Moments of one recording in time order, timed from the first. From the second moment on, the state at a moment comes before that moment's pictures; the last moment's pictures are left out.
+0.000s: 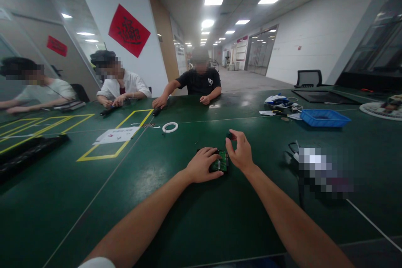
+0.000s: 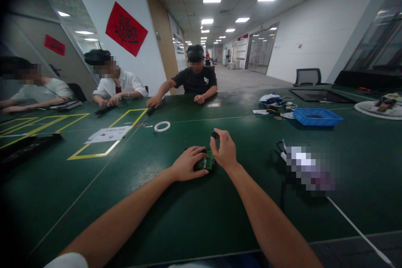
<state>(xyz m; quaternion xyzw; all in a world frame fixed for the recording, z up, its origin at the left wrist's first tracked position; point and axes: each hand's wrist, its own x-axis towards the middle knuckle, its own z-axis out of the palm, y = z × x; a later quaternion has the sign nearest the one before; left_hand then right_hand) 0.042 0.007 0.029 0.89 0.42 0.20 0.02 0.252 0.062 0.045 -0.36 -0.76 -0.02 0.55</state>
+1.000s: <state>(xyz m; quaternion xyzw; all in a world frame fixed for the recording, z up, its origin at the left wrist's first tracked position) 0.042 0.007 0.029 0.89 0.42 0.20 0.02 0.254 0.064 0.048 -0.36 -0.73 -0.02 0.58</state>
